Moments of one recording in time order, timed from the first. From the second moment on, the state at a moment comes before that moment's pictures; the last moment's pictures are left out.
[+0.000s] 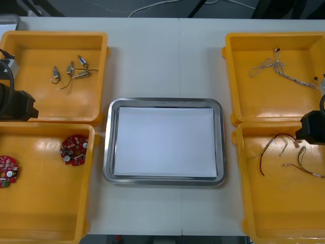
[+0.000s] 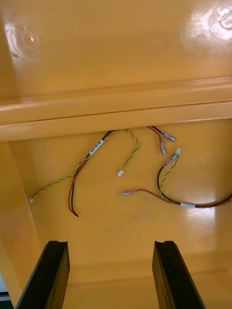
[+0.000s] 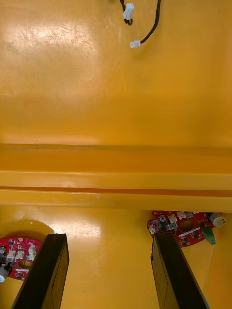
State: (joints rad) right arm -0.24 -0.87 -0.12 -2.25 -0.88 1.91 0.98; left arm -0.36 0.65 0.25 -2.03 0.62 1.91 -1.35
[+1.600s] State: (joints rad) right arm -0.24 -0.87 -0.12 -2.25 -0.88 1.91 0.98; left arm -0.36 0.65 0.25 -2.03 0.62 1.91 -1.35
